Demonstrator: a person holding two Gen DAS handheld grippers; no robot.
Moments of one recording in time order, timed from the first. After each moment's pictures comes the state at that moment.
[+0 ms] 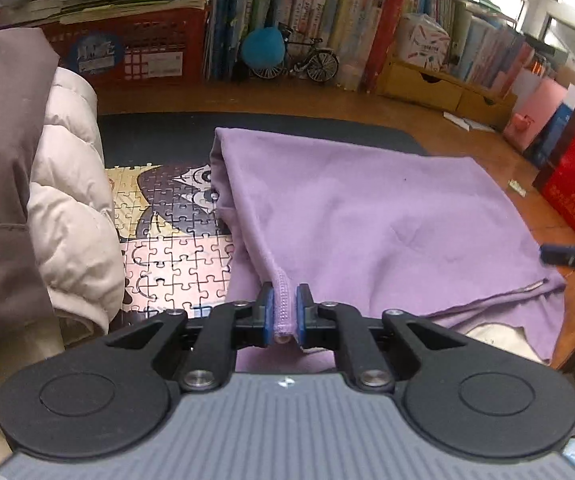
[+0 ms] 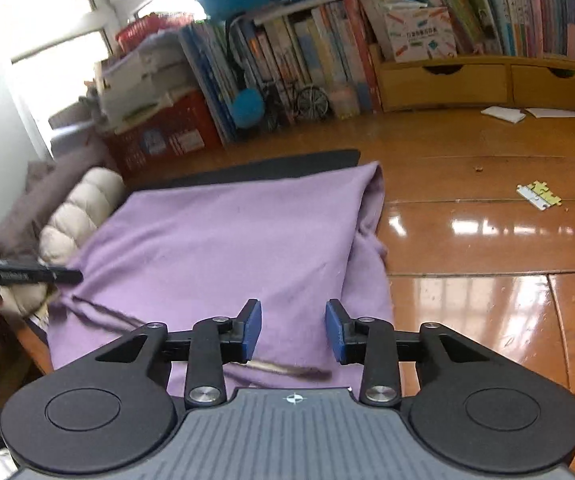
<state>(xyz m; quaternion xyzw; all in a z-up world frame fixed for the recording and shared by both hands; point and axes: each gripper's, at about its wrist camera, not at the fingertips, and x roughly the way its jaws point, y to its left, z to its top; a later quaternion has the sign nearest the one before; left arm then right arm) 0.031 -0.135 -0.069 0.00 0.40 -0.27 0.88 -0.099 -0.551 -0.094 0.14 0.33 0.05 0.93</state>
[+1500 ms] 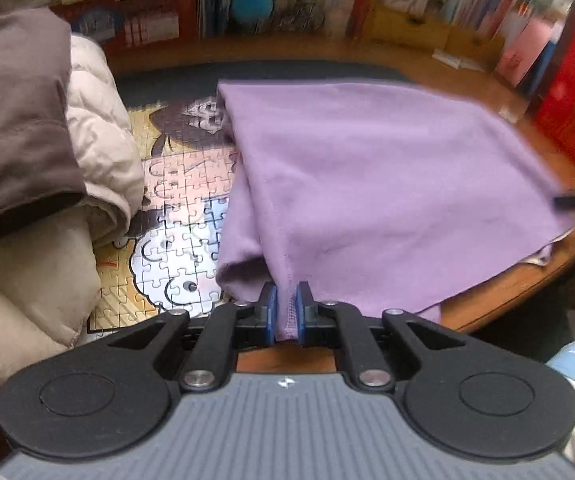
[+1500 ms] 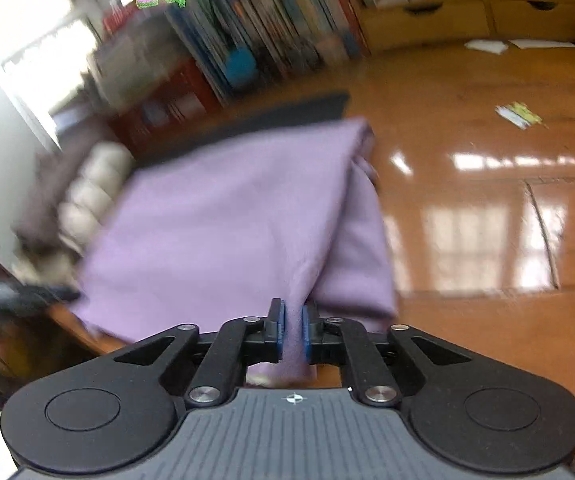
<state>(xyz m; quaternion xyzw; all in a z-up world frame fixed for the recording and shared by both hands) -0.032 -0.120 -0.070 0.08 0.44 -0.25 0.86 -0.132 -0.571 -0.096 0.19 0.41 0.06 0.89</state>
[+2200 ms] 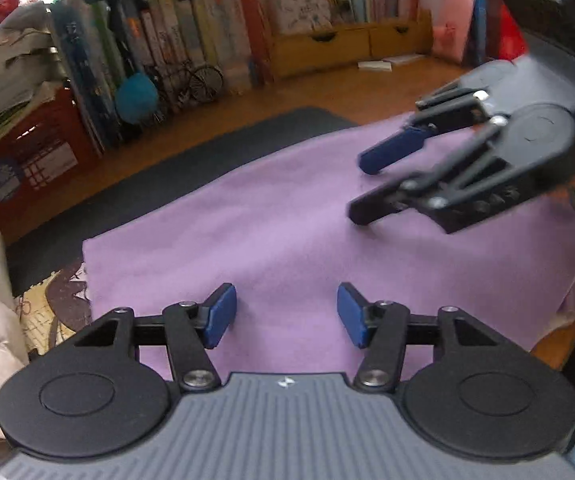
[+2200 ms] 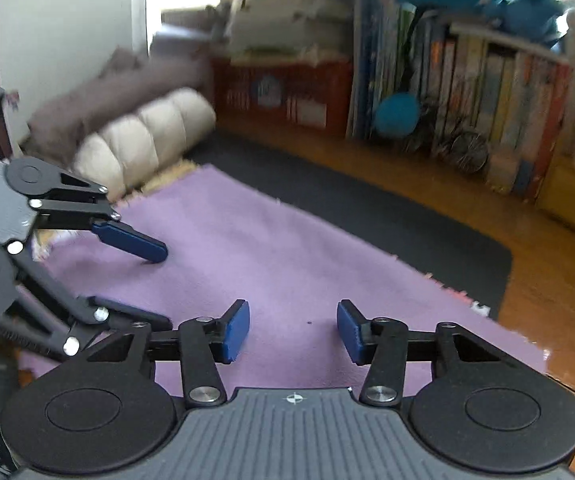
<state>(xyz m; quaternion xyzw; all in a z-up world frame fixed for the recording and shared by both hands) -0.012 -0.239 -0.080 0.19 0.31 -0.33 0.87 0.011 -0.452 -0.100 -0.07 0.33 0.20 0.92</state>
